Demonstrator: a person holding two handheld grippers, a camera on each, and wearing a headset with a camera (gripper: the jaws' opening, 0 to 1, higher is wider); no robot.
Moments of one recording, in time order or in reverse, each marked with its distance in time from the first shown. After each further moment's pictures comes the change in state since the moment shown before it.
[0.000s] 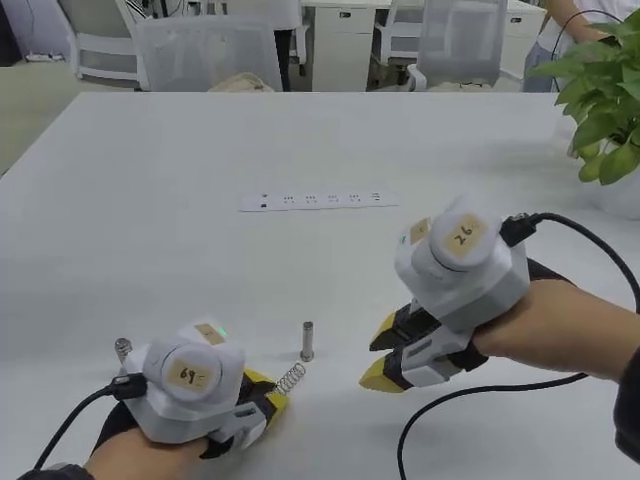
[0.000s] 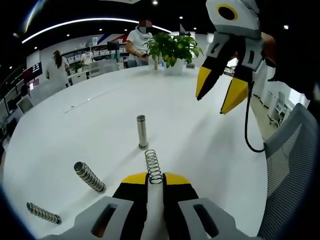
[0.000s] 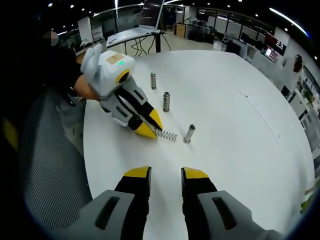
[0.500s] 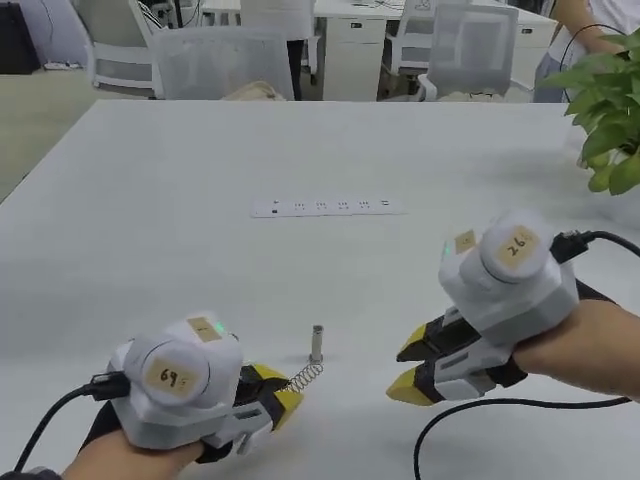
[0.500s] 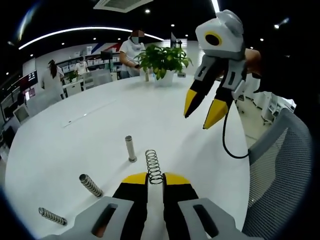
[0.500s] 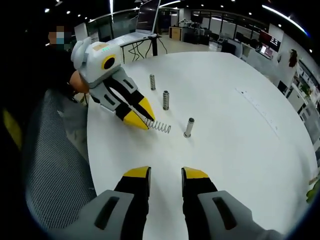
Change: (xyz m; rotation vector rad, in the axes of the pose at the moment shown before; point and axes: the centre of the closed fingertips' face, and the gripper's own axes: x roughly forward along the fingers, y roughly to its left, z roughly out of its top) left arm -0.031 -0.025 0.028 0.041 -0.078 -0.057; right arm -0.014 0.007 -0.012 0.050 -0.040 0.000
